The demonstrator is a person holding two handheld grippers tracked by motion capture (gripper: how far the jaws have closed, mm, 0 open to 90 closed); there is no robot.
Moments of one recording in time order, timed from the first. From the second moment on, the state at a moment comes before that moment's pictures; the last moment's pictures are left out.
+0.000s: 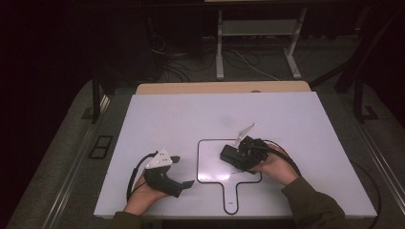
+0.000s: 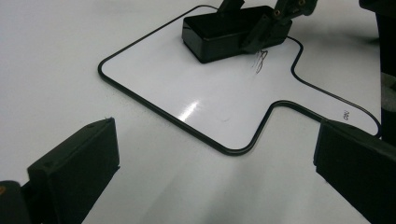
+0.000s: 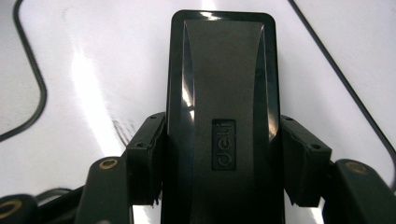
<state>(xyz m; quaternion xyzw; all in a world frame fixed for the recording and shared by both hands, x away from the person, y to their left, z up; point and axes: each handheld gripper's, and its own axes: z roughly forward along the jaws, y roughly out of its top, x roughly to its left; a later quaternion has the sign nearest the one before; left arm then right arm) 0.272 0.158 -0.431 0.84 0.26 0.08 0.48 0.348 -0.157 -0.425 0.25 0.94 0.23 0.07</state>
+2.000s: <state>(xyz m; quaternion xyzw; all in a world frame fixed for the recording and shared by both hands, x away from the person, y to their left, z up) 0.272 0.156 -0.431 0.84 0.26 0.08 0.48 0.311 -0.149 -0.425 0.19 0.95 0.25 0.03</state>
